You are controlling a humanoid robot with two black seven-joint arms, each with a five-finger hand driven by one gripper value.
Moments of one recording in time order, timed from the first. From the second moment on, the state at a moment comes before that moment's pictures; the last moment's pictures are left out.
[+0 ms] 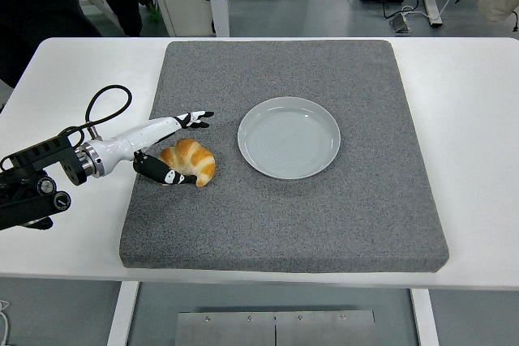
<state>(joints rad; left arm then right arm) -1.05 0.66 0.18 -1.24 0.95 0.29 -0.39 -0.04 0.00 0.00 0.09 -0.11 0.03 0.41</state>
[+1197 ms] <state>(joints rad) -1.04 0.66 0.19 -1.24 0.95 0.29 -0.38 -0.04 0.00 0.00 0.09 -0.11 0.02 0.41</state>
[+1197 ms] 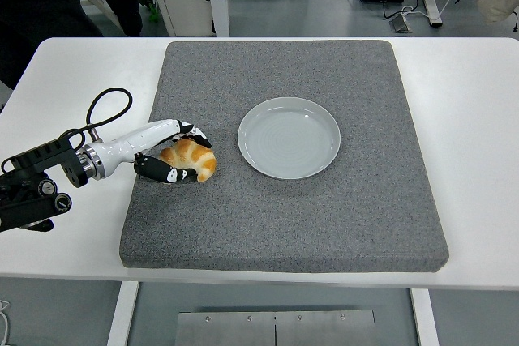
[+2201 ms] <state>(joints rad) -1.27 0.77 0.18 -1.22 0.94 0.21 -0.38 -0.04 0.00 0.00 0.09 -0.11 0.02 0.41</state>
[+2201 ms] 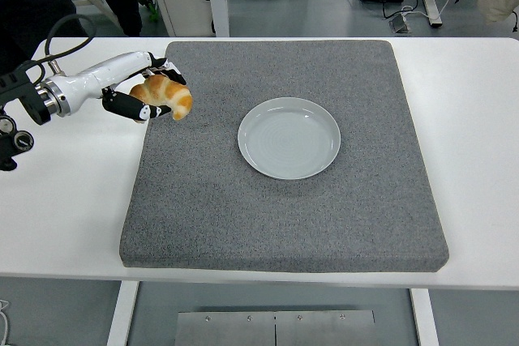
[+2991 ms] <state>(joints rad) -1.51 0.65 0.17 -1.08 0.91 0.09 -0.37 -0.04 0.00 0.00 0.09 -0.11 0.02 0.41</state>
